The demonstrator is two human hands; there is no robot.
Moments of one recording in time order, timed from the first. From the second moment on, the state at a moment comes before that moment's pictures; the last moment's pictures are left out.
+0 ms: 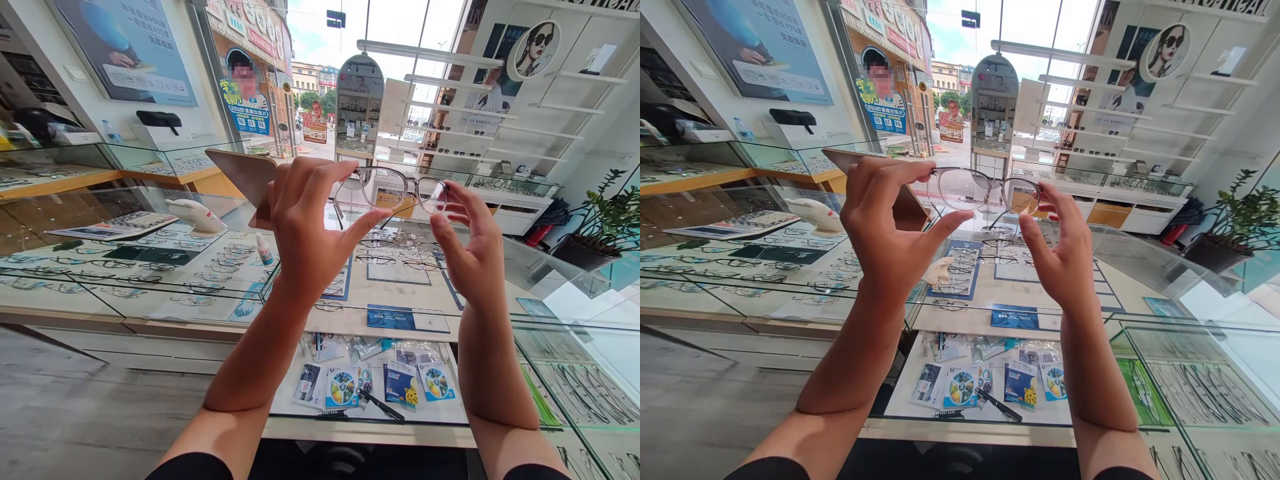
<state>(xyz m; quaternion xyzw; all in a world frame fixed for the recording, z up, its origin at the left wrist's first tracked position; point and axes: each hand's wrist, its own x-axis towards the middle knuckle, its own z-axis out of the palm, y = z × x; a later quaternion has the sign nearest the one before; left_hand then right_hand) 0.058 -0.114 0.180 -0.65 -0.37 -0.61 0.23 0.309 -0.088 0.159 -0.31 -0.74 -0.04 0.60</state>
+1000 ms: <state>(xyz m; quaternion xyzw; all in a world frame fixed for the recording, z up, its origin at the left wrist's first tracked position) 0.035 -0.091 0.180 -0.69 -0.30 -0.64 0.16 0.299 -0.091 0.160 -0.26 -0.67 -0.17 0.68</state>
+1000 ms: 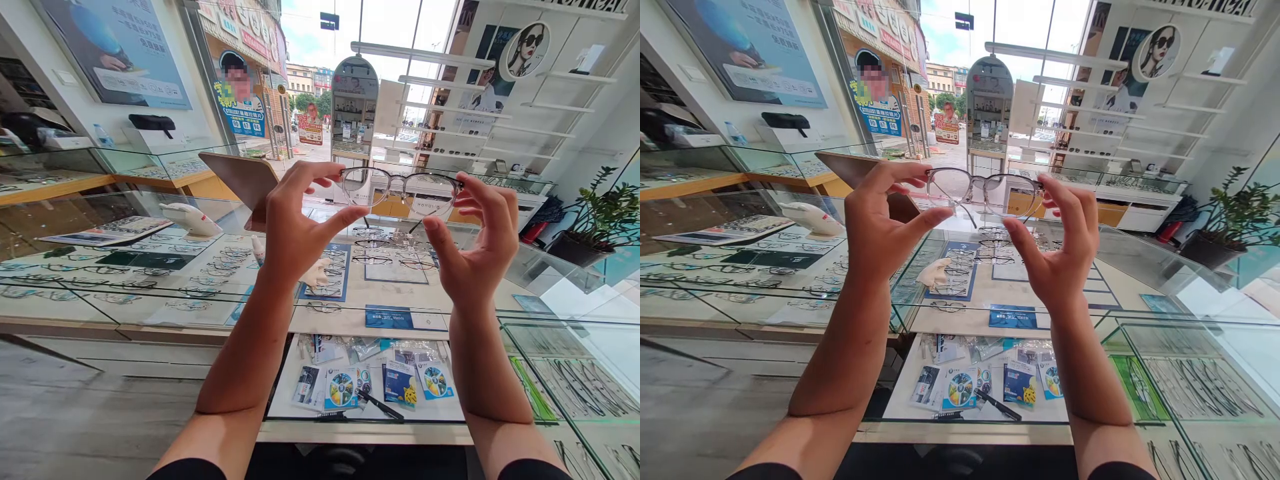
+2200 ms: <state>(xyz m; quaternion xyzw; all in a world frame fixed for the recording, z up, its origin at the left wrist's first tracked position) 0.044 -0.080 0.173 -0.67 -0.29 -0.63 0.26 0.304 -0.067 0.153 -0.30 -0.67 -0.20 0.64</state>
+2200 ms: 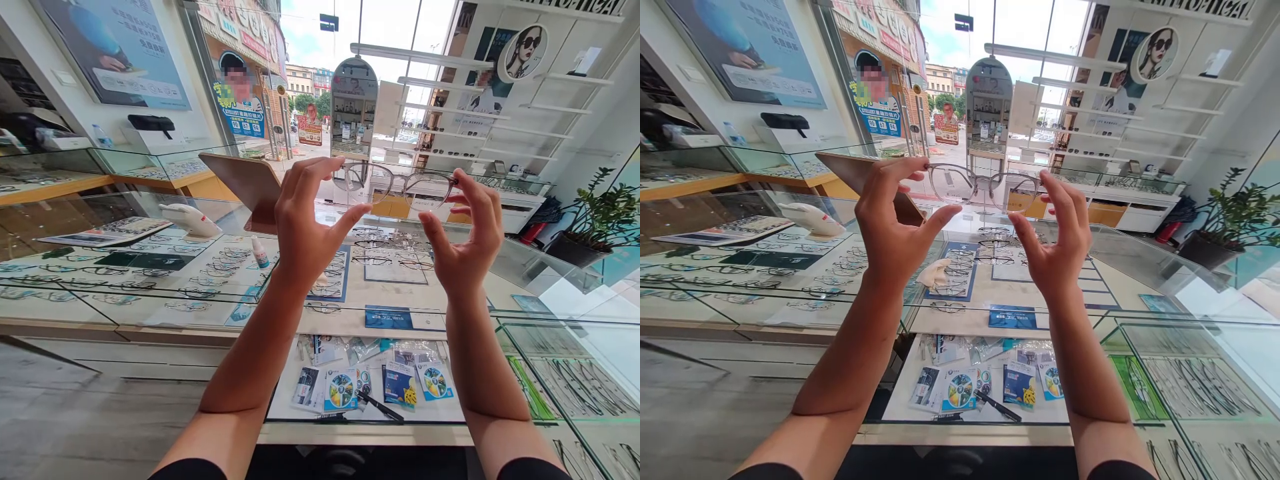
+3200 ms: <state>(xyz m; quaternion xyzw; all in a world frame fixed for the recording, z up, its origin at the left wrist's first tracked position) 0.059 -0.058 0.160 -0.60 -0.25 -0.70 0.30 0.288 -0.072 0.150 -0.27 -0.67 -0.04 0.69</state>
